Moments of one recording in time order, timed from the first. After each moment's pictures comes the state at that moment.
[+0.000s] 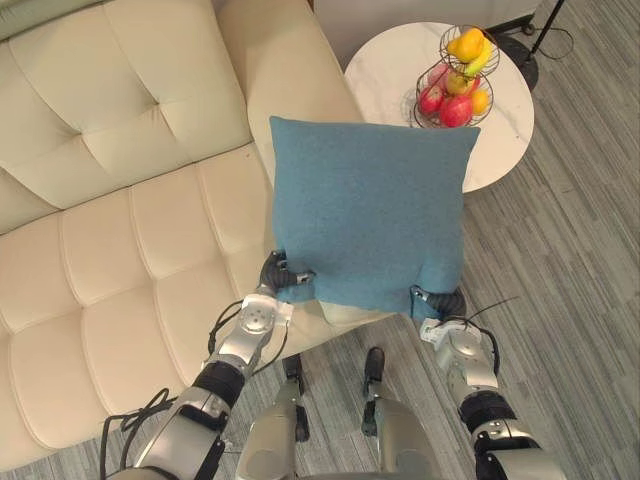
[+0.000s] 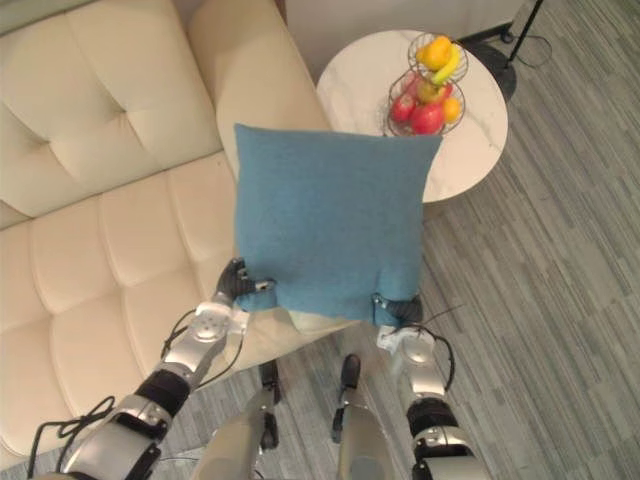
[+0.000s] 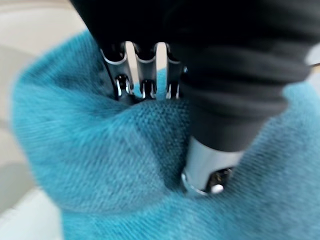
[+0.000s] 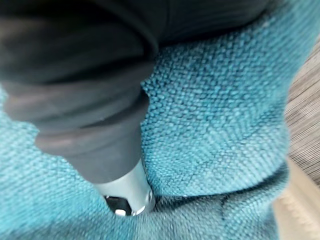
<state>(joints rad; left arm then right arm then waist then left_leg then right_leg) -0.46 0.21 -0.35 0.58 -0.19 -0.12 0.23 -0.30 -0.16 -0.01 0.61 0.32 -0.15 -0.20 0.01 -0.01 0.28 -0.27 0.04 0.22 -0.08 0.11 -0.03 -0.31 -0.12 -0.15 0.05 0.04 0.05</state>
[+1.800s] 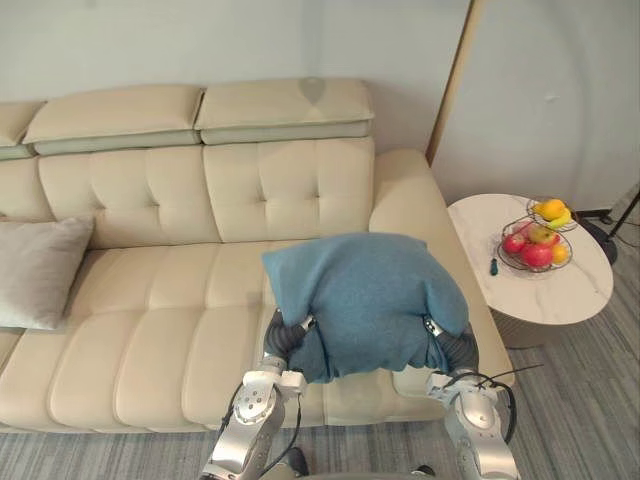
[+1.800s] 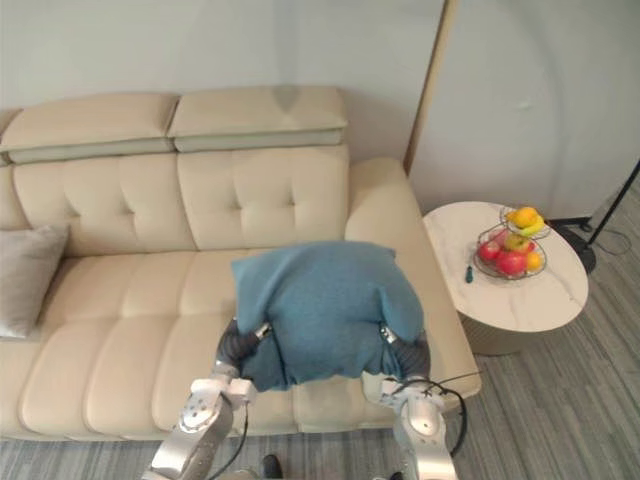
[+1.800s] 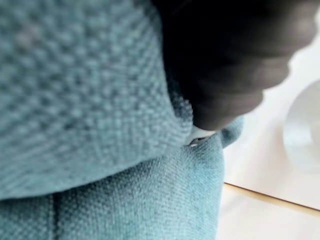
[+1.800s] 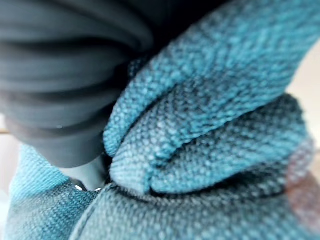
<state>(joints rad) 0.14 0.13 -0.39 0.10 -0.34 -0.14 0.15 0.22 -0.08 -0.02 0.11 0.13 -0.12 -0.16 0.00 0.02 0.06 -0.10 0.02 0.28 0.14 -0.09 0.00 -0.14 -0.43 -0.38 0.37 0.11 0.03</state>
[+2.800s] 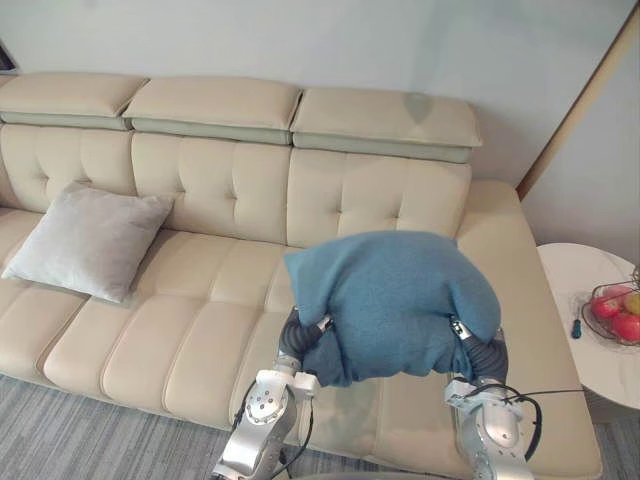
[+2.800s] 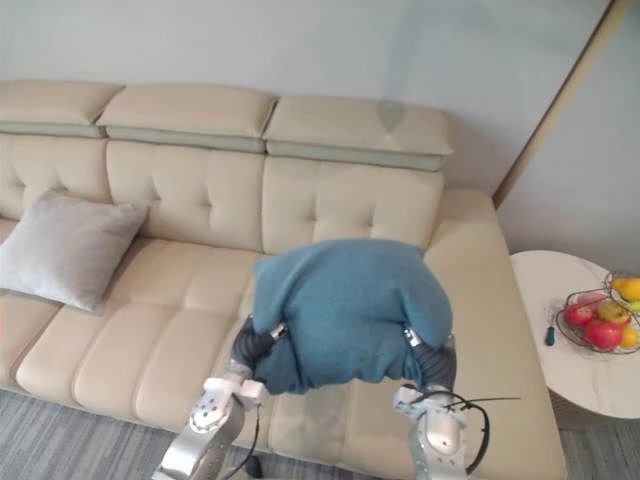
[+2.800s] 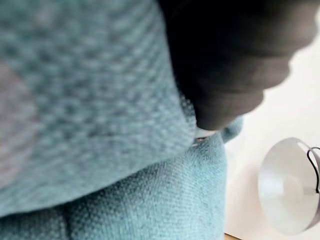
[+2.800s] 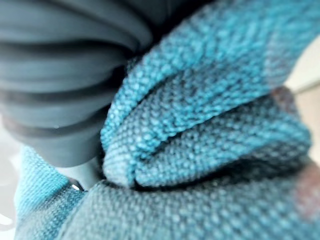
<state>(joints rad) 0.17 0.11 -0.43 0.02 -0.31 -0.12 0.12 0.32 -0.02 -0.07 -0.04 0.13 -0.13 -0.17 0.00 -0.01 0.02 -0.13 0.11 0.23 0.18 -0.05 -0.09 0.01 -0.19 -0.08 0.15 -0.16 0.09</state>
